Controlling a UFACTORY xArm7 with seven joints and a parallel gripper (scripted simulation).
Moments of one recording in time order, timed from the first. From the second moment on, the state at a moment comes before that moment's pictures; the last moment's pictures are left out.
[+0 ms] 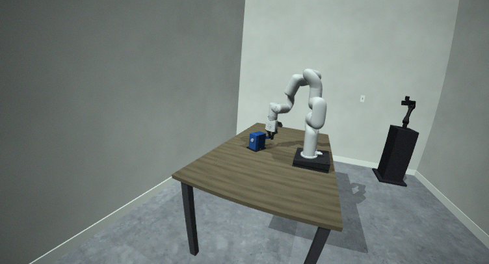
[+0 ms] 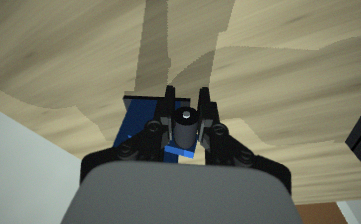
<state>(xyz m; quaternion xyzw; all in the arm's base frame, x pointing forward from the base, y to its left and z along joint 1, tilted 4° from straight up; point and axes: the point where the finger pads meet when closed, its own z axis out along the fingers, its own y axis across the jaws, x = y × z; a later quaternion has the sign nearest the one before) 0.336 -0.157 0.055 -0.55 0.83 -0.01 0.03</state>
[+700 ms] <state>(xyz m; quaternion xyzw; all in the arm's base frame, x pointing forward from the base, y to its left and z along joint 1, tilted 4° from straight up) 0.340 -0.159 0.067 -0.55 0.83 -0.01 0.03</state>
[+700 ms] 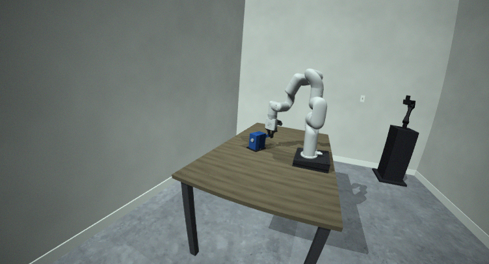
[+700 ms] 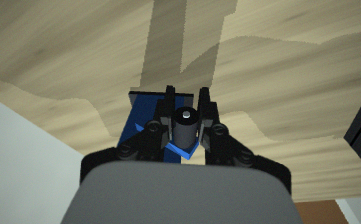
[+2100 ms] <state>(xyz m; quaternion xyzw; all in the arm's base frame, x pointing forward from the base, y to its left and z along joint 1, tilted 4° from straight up) 0.374 -0.174 0.093 -0.55 0.83 -0.01 0.03</state>
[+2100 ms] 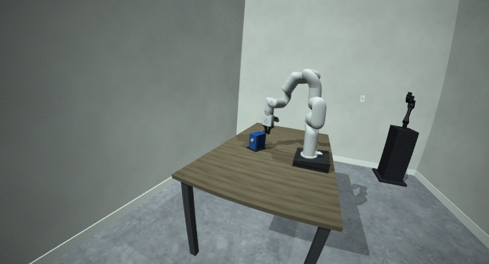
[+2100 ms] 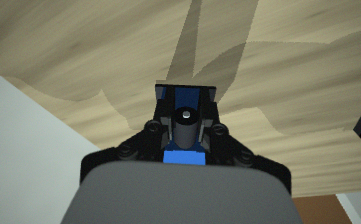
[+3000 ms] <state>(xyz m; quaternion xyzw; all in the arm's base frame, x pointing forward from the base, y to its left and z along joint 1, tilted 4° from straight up) 0.375 -0.175 0.093 -0.55 0.83 -0.01 0.03</state>
